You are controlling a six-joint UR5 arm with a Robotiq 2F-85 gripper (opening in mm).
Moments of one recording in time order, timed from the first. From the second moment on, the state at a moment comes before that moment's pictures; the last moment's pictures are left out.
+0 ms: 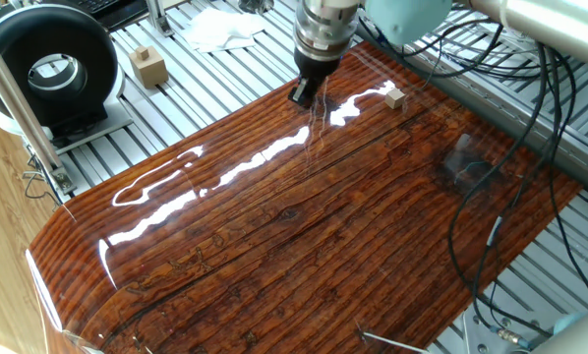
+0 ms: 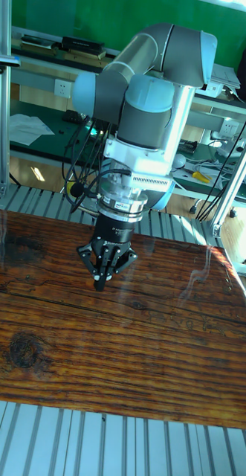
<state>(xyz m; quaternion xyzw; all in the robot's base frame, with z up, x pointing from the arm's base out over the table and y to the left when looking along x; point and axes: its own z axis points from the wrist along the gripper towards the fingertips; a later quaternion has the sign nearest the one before) 0.565 -0.017 0.131 -0.17 0.98 -0.04 0.09</state>
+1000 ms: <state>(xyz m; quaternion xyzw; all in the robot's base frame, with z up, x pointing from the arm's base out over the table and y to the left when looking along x) 0.529 -0.021 0.136 -0.14 0.99 -0.04 0.01</state>
